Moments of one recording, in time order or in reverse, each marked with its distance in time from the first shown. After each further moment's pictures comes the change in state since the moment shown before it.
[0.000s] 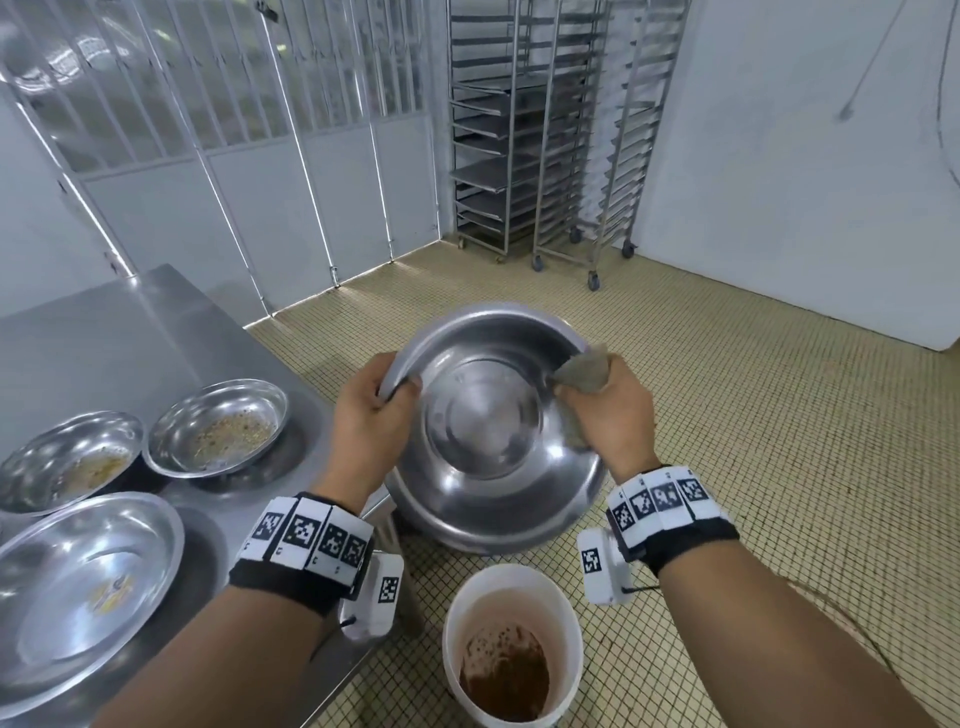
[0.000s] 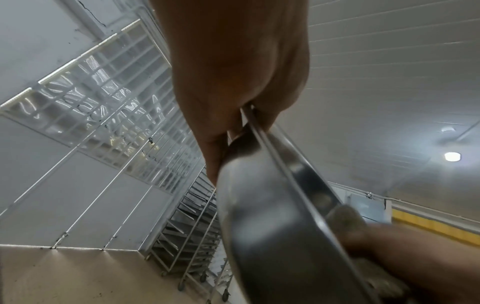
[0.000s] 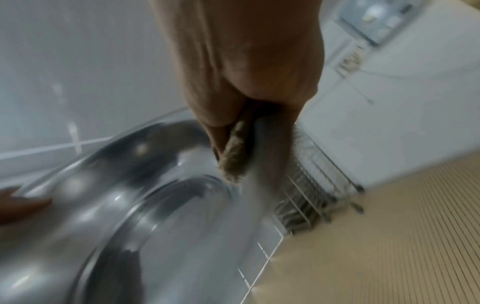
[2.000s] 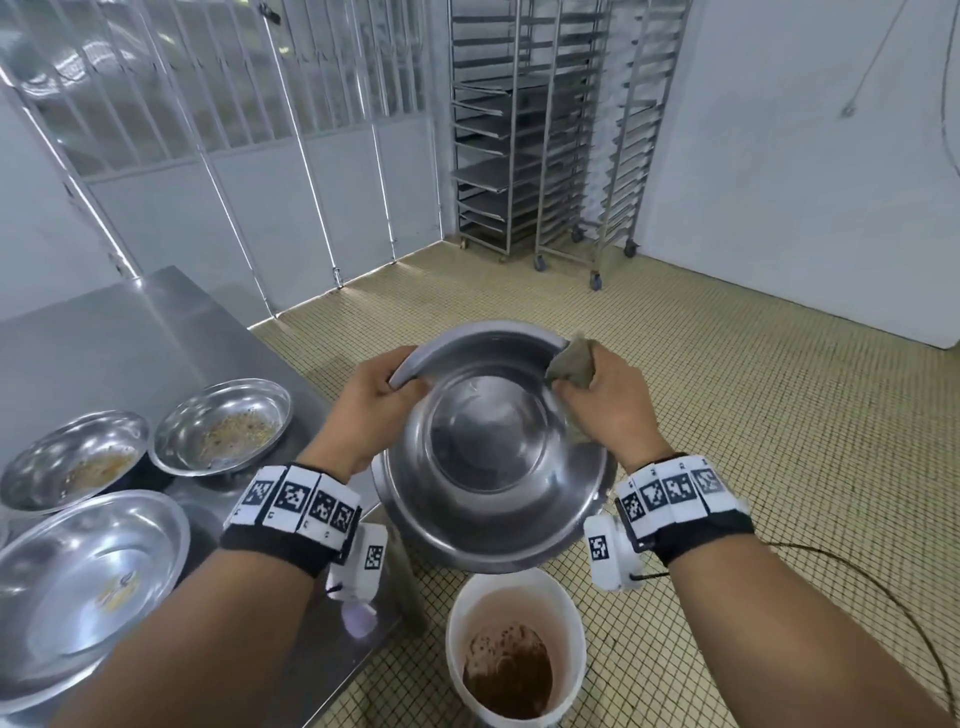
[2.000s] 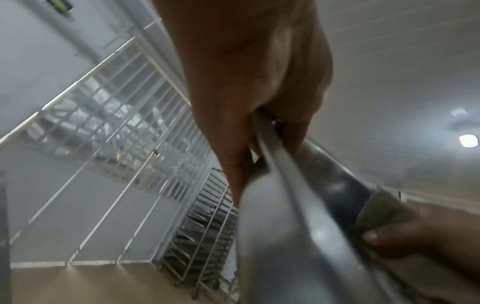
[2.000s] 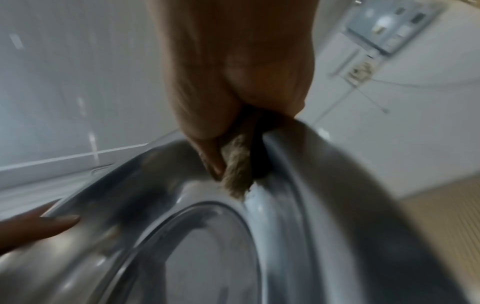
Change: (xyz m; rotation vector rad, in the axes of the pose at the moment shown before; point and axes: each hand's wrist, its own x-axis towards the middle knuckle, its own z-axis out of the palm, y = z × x) left_hand 0.014 0.011 -0.011 0.026 -0.293 0.033; right_hand 0.009 -0.008 -0.008 -0.174 -0.109 -0.200
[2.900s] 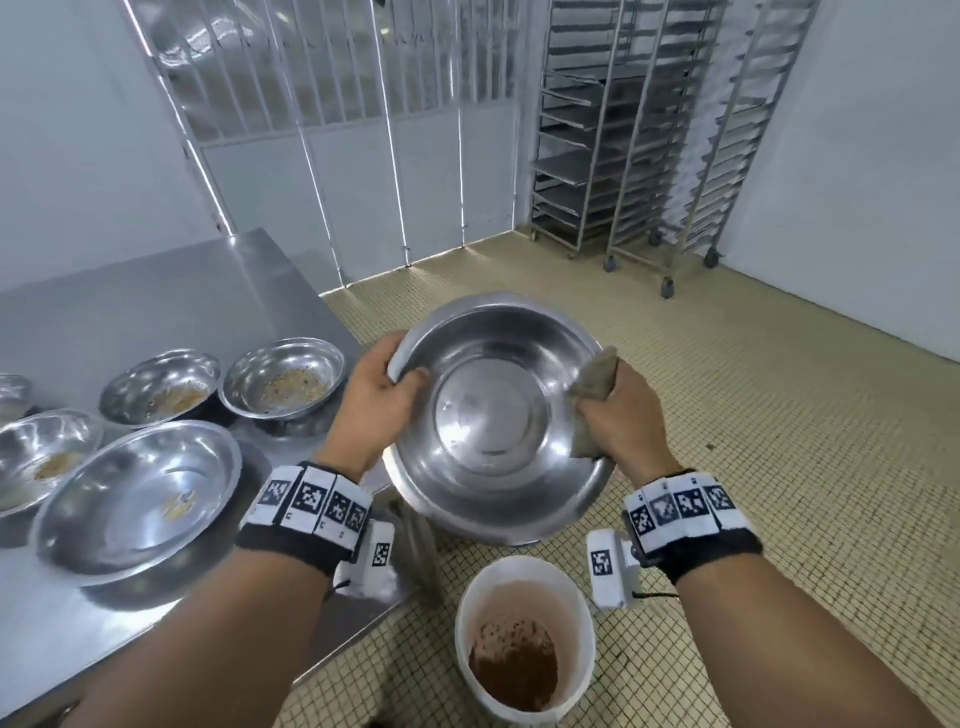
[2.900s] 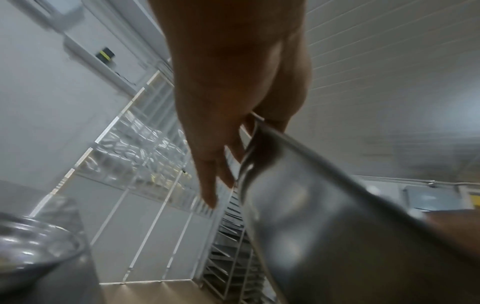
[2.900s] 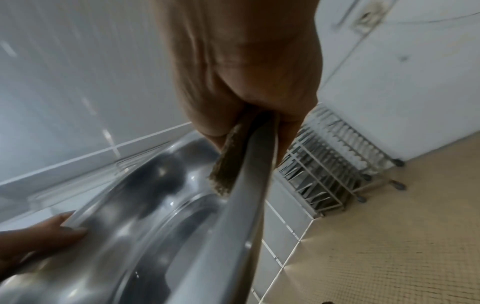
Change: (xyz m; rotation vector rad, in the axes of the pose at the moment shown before) left_hand -0.031 -0.018 -0.006 -0.010 0.325 -0.102; right_hand -0.003 0.002 0.028 0.239 -0.111 0.138
